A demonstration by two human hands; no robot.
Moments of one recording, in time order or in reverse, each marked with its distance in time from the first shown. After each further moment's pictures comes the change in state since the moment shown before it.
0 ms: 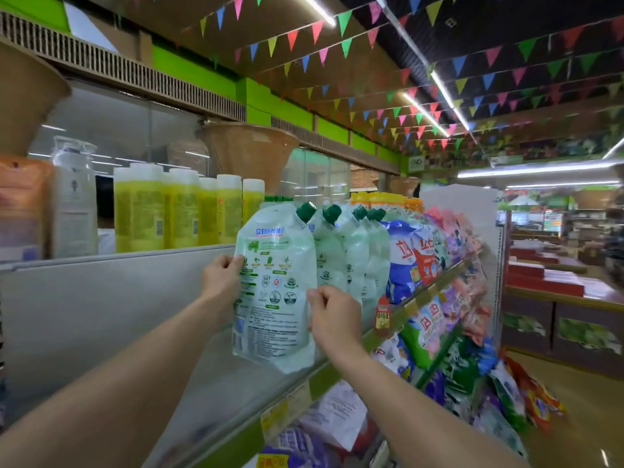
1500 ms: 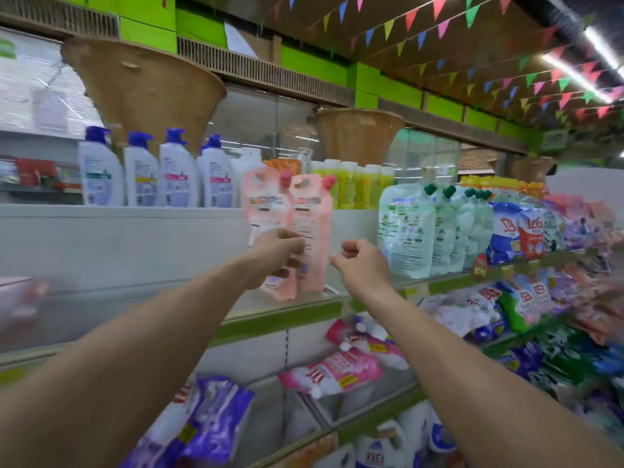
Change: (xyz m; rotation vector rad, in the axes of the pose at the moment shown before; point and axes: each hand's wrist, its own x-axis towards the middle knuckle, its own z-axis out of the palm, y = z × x) left_hand -0.297 0.126 -0.312 0.294 -0.169 -0.037; right_hand -0.281 -0.254 -0.019 0.168 -0.248 -0.027
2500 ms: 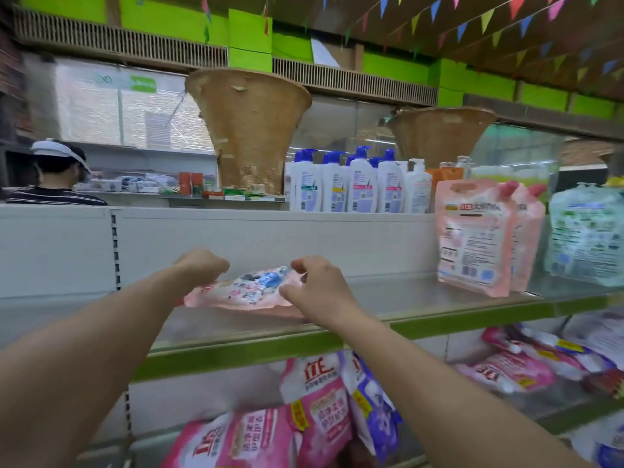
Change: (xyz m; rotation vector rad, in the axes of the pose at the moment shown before) left_hand -0.195 -0.093 -0.498 0.705 0.515 -0.412; right_hand -0.214 -0.272 0.320 -0.101 -0.448 -0.379
